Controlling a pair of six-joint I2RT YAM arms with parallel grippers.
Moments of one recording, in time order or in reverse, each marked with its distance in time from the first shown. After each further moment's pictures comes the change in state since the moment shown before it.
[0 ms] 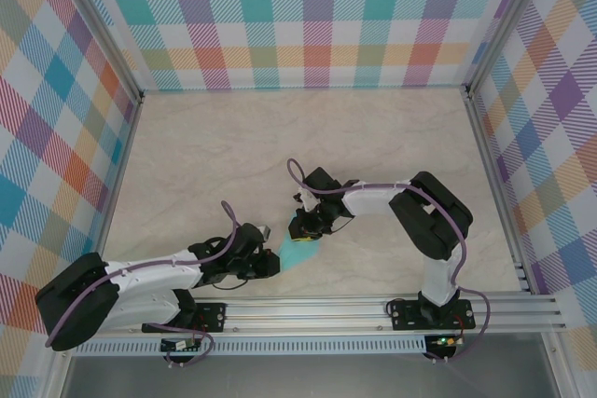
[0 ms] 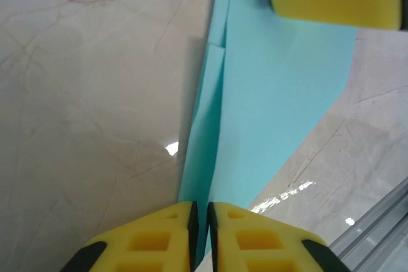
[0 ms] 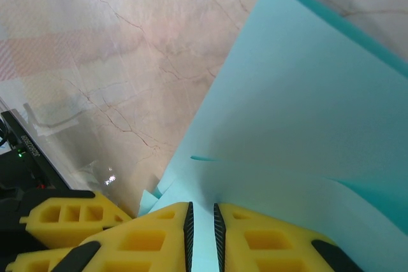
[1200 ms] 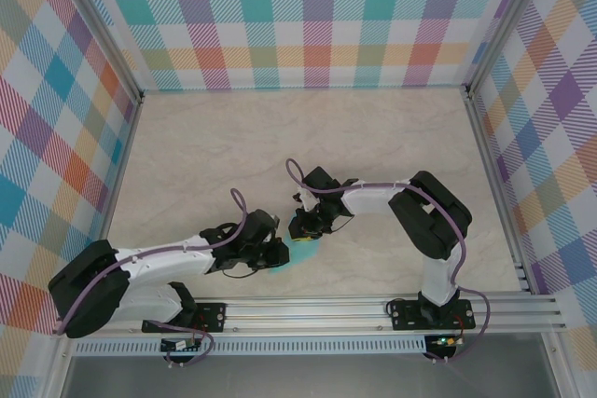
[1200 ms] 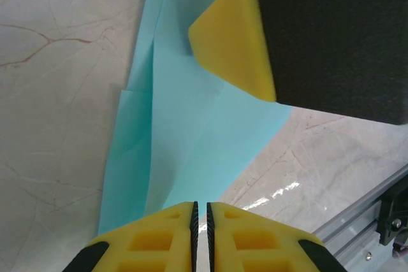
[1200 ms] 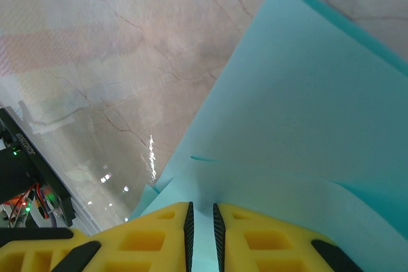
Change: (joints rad) left arm 0.007 0.126 0.172 -0.077 0.019 -0.035; right arm 0.000 0.005 0.013 -0.022 0.004 -0.023
